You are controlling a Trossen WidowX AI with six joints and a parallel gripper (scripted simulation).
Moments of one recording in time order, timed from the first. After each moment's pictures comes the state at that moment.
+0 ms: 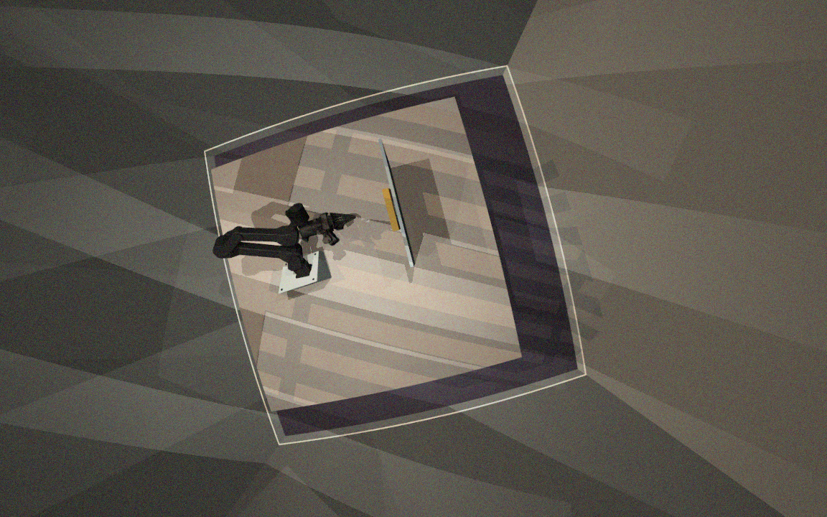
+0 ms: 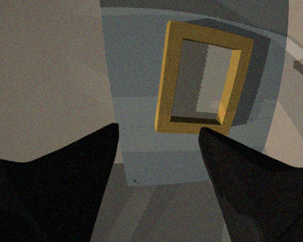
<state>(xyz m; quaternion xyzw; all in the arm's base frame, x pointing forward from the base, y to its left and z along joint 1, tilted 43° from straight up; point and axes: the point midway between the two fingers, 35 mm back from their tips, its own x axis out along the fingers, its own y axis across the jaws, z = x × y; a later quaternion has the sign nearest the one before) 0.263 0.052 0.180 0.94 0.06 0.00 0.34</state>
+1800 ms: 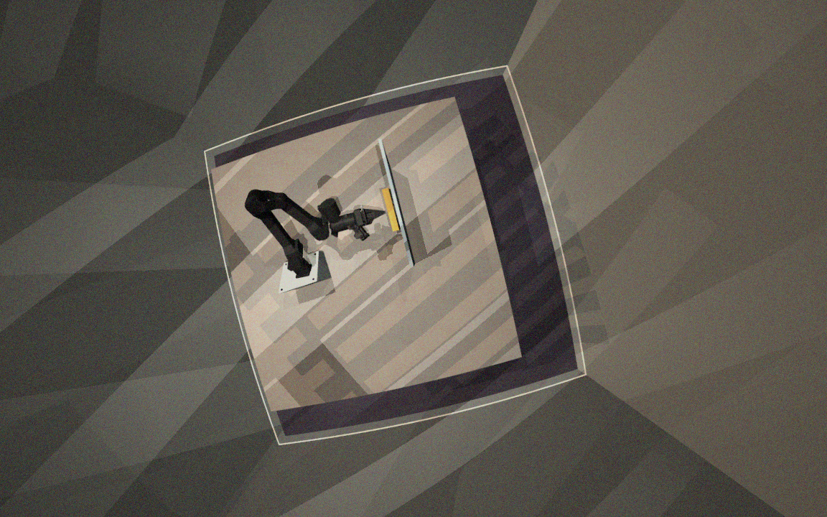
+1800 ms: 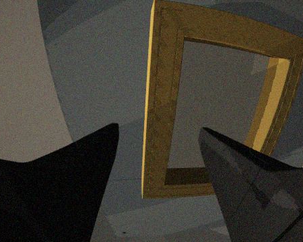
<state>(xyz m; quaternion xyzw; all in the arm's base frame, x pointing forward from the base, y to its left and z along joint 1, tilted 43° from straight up) 0.372 0.073 0.153 0.95 0.06 0.00 0.32</state>
